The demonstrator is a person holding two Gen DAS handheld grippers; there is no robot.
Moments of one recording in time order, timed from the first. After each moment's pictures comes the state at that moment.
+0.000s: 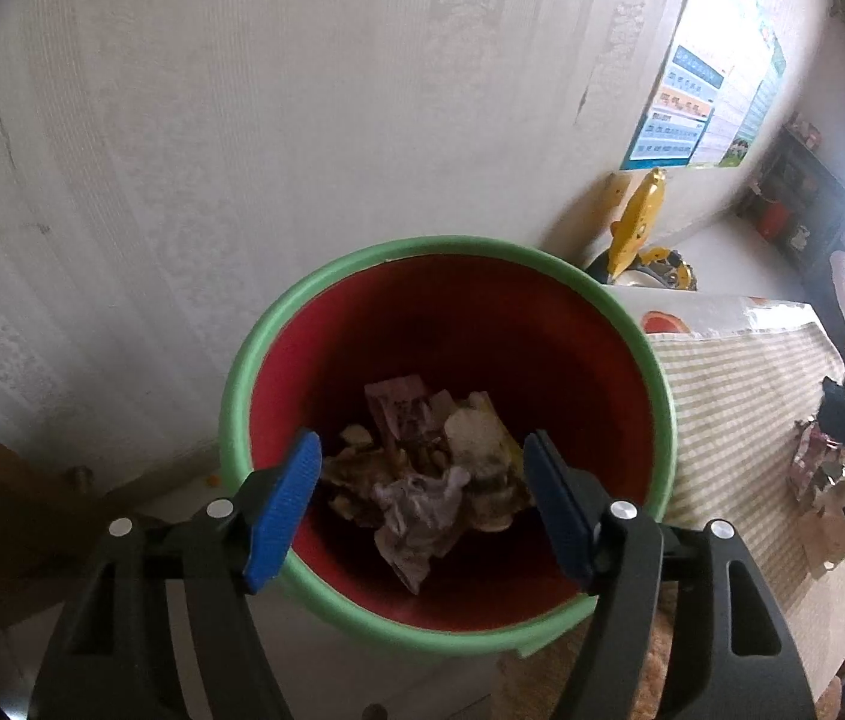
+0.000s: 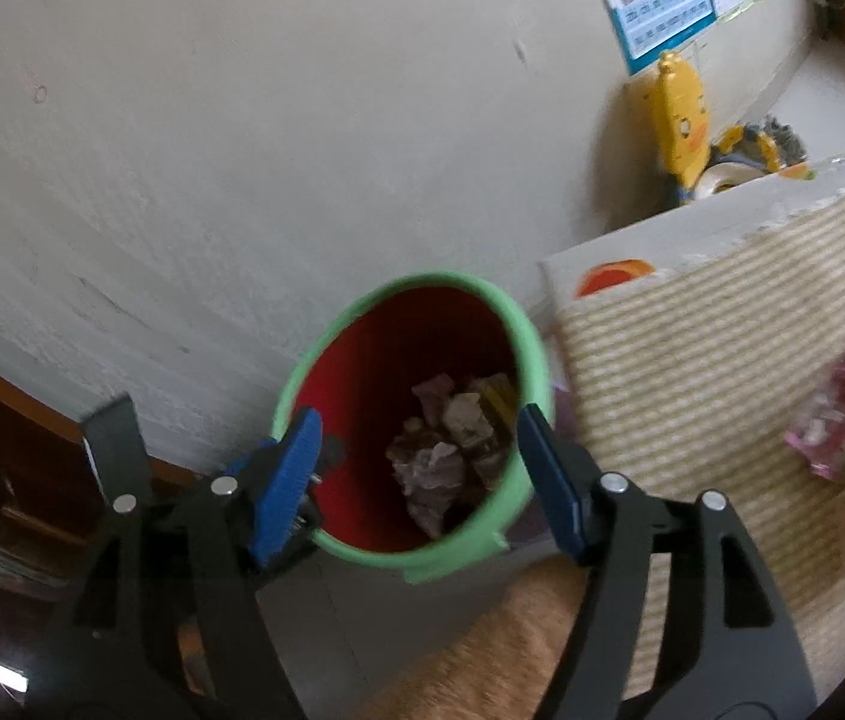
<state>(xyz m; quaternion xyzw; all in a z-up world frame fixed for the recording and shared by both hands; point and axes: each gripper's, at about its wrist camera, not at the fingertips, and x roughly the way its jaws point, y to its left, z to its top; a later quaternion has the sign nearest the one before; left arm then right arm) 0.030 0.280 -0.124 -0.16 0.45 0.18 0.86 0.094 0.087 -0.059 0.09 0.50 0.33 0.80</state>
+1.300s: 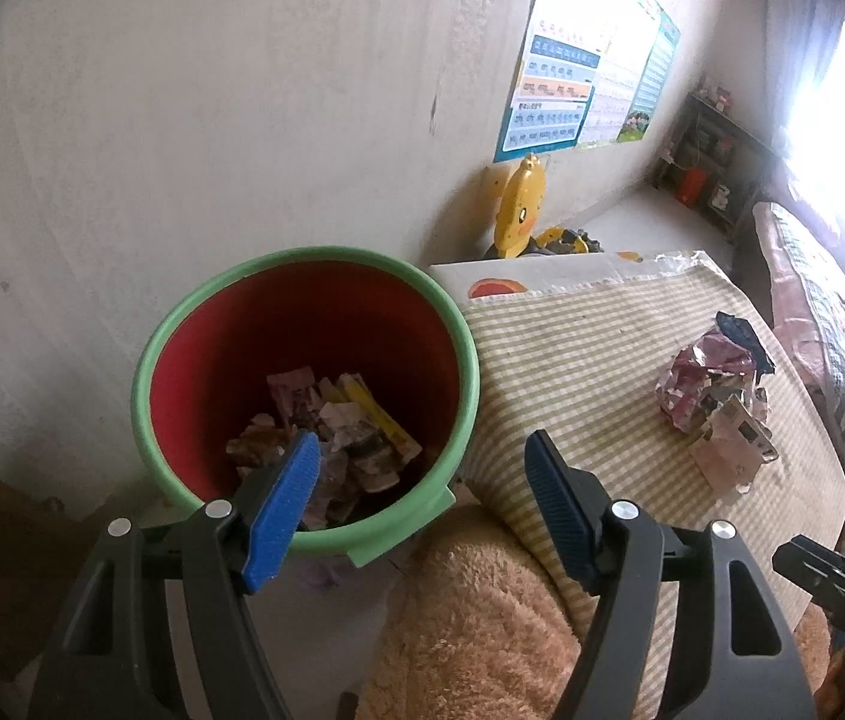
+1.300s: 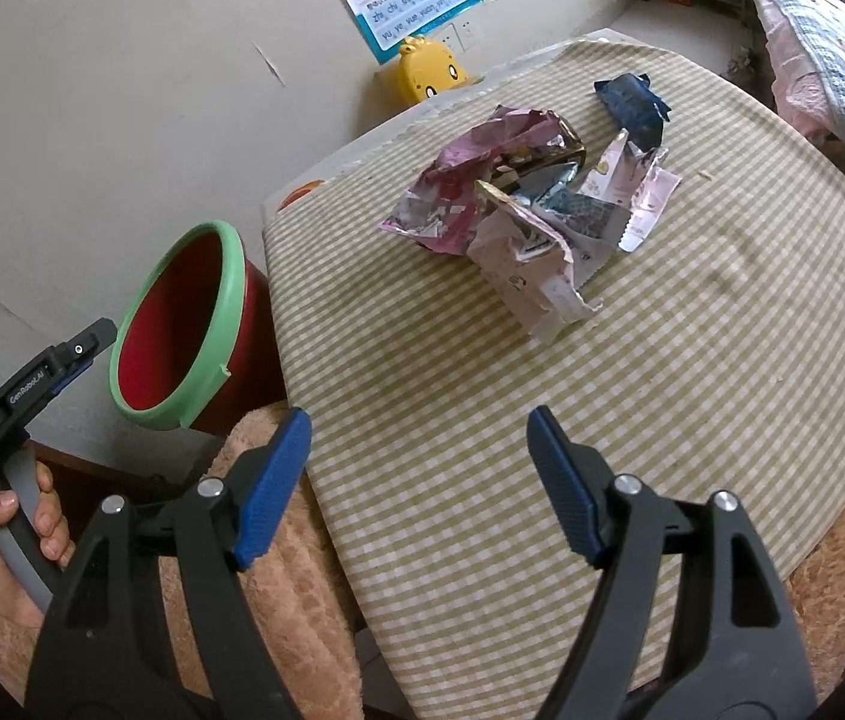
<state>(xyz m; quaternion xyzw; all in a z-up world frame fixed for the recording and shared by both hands) -0.001 0.187 -0.080 -0.12 0.43 0.09 0.89 -0.001 -0.102 -0.095 0.10 0.52 0.16 0.83</state>
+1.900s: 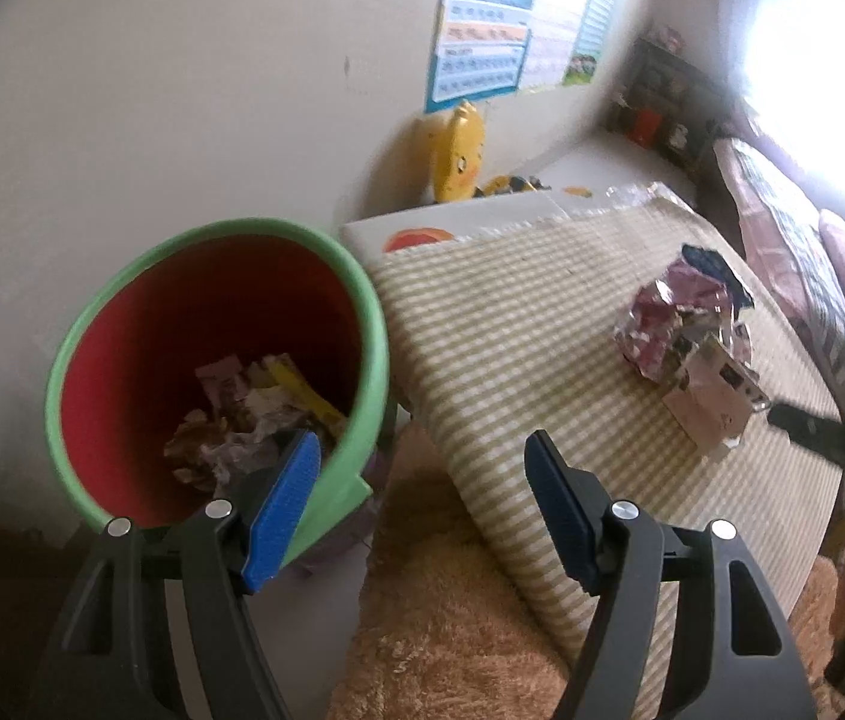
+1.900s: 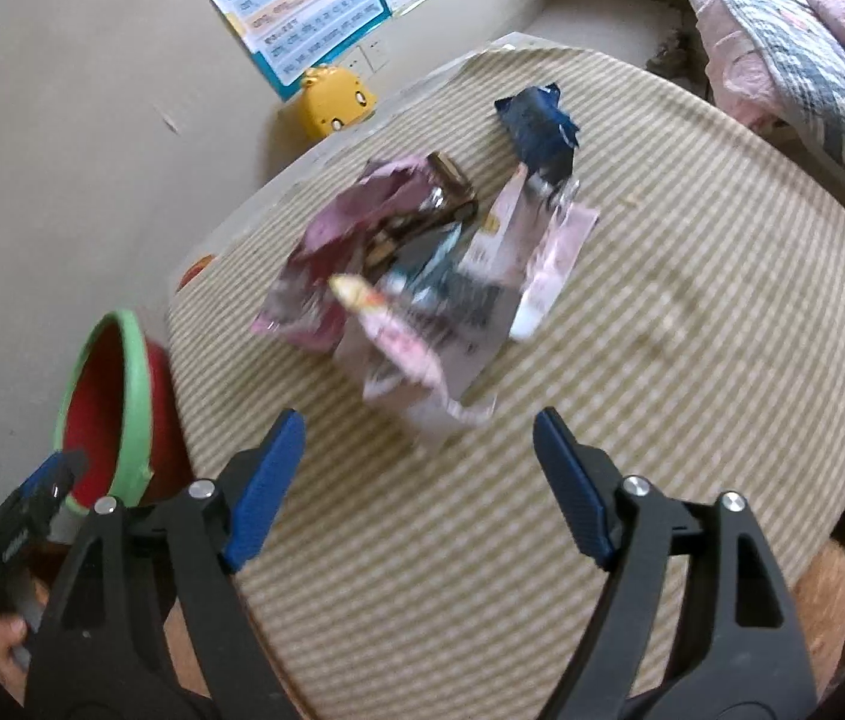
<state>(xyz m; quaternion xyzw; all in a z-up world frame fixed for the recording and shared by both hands) 0.031 0.141 -0.108 -0.08 0.48 0.03 0.88 0.073 -0.142 -0.114 0.13 0.52 0.07 0.84</state>
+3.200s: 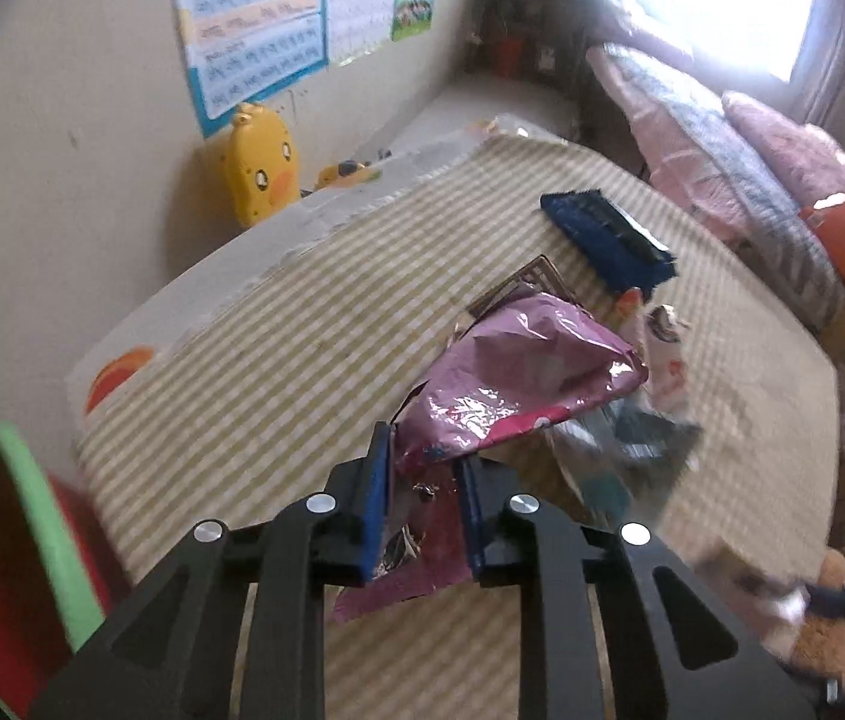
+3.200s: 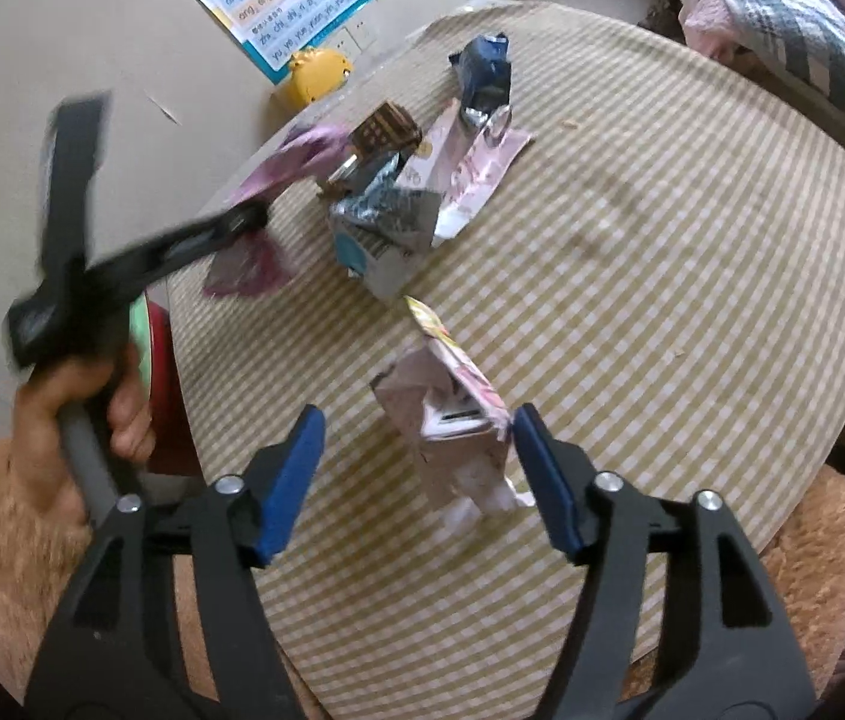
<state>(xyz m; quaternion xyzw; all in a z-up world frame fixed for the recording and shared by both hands) 0.144 0.006 -0.132 0.00 0.49 -0.12 0.87 0.012 -0.186 -0.122 0.16 0.53 0.09 0.83</state>
